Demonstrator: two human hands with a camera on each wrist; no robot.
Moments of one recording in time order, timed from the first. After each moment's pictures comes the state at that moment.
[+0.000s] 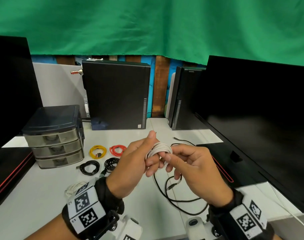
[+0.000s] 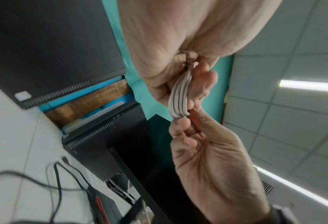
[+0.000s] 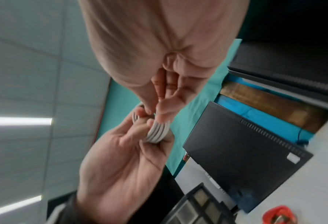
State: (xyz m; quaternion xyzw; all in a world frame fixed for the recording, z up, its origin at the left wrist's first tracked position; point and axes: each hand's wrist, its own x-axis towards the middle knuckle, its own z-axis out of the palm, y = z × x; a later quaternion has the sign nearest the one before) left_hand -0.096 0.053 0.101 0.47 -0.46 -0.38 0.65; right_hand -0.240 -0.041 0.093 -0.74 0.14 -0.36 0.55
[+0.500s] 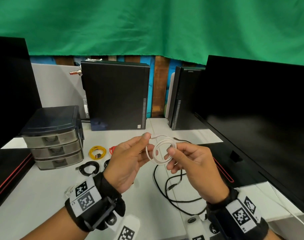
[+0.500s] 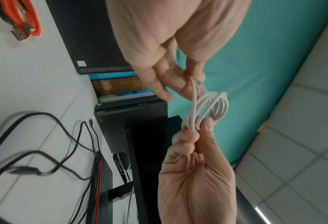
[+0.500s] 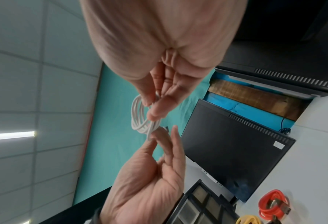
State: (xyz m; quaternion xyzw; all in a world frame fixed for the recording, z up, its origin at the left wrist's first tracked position) left_hand -0.077 0.035 0.084 0.46 -0.27 -0.43 0.72; right_hand -0.235 -0.050 0.086 -0.69 0.17 -0.39 0.59
